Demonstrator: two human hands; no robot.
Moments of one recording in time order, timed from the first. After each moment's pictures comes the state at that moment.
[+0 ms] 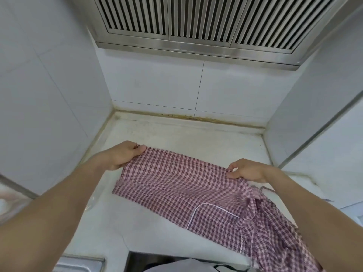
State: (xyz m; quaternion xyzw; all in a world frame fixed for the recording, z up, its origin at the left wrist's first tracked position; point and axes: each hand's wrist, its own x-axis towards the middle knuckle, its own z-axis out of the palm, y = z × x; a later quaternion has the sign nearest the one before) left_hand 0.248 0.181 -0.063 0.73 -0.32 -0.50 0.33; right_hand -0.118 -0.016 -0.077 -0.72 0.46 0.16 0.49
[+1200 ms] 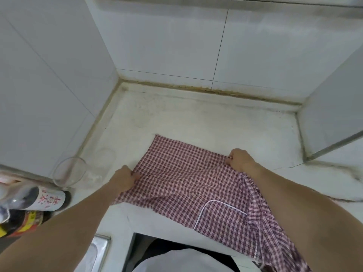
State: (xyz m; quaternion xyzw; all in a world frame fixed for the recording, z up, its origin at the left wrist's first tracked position) left_hand 0.228 0.231 -0.206 0.91 -0.21 -0.36 0.06; right_hand -0.058 -0.049 -0.212 -0.80 0.50 0.18 0.28
